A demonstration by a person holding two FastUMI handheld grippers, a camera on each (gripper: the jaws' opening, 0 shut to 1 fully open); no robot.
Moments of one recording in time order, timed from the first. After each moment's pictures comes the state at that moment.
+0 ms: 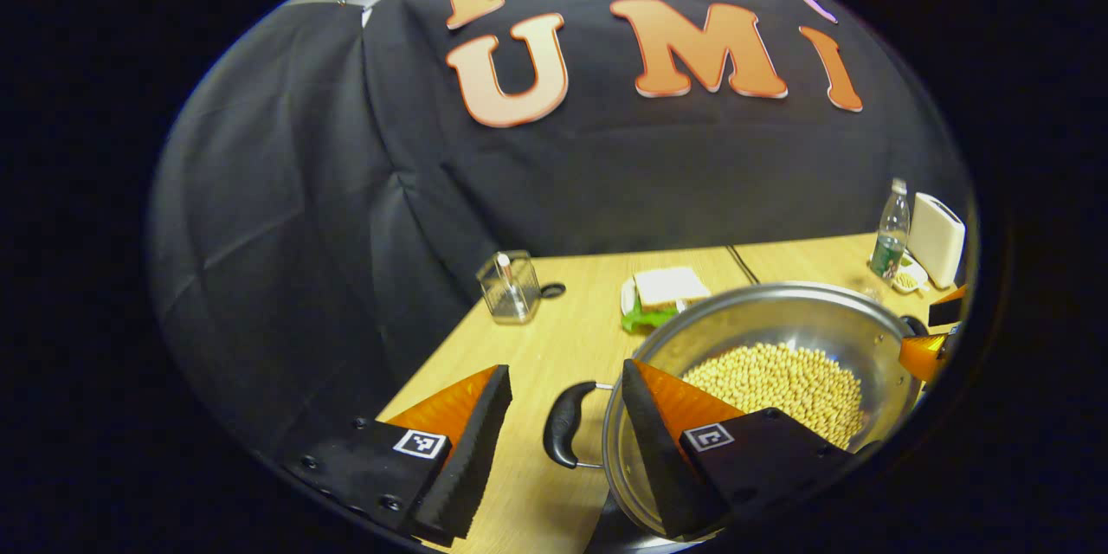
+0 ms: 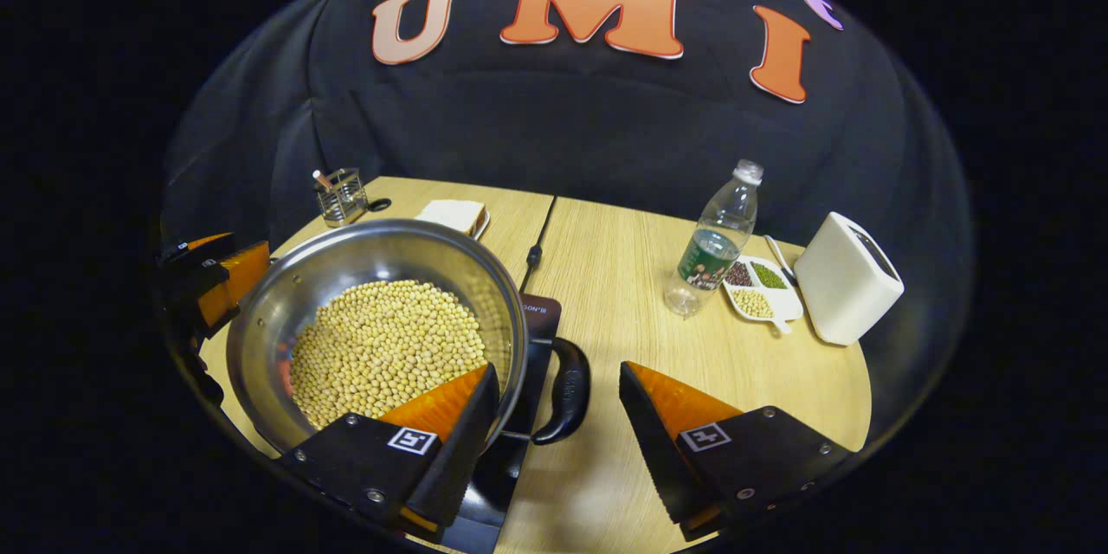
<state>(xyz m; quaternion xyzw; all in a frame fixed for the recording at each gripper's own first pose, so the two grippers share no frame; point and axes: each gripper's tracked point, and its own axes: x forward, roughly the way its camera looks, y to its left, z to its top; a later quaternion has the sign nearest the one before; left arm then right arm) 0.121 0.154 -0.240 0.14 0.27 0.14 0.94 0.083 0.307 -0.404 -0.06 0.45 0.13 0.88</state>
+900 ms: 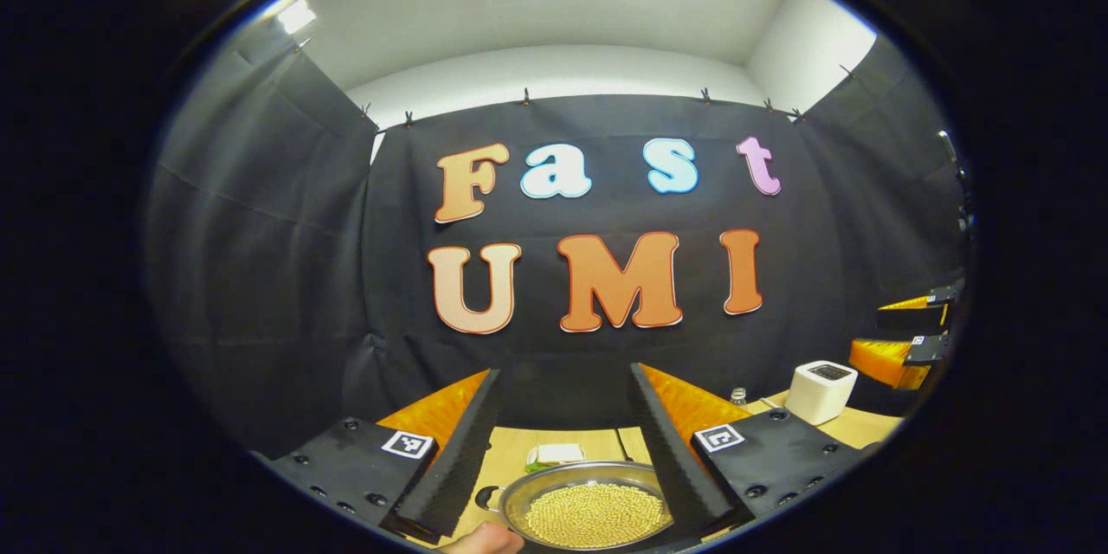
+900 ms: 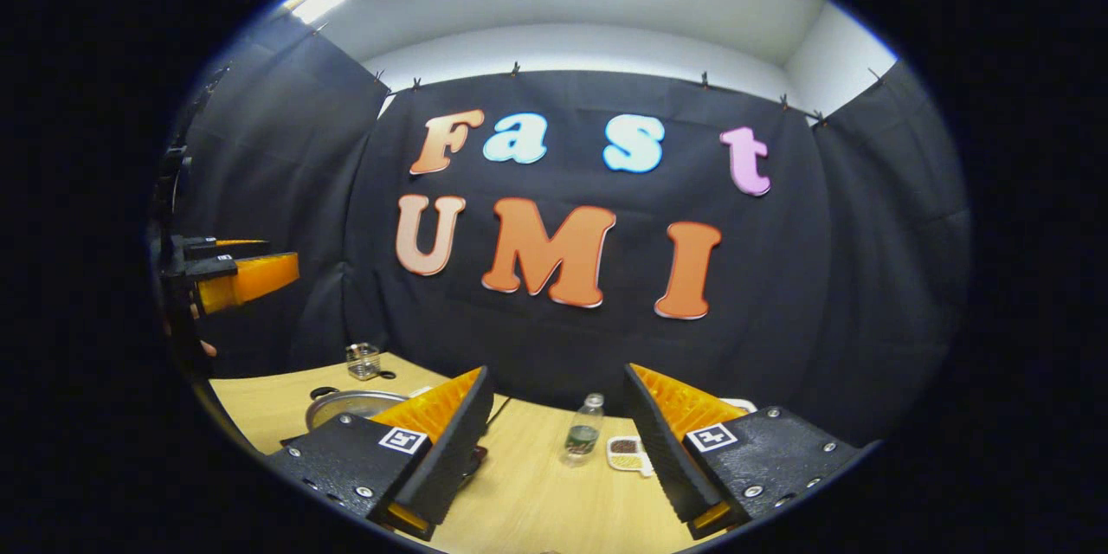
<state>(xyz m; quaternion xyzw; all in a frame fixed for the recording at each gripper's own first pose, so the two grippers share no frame) 0.050 0.001 0.036 0.08 0.01 0.04 1.00 0.089 0.160 -0.121 -0.06 0.09 0.12 0.99</state>
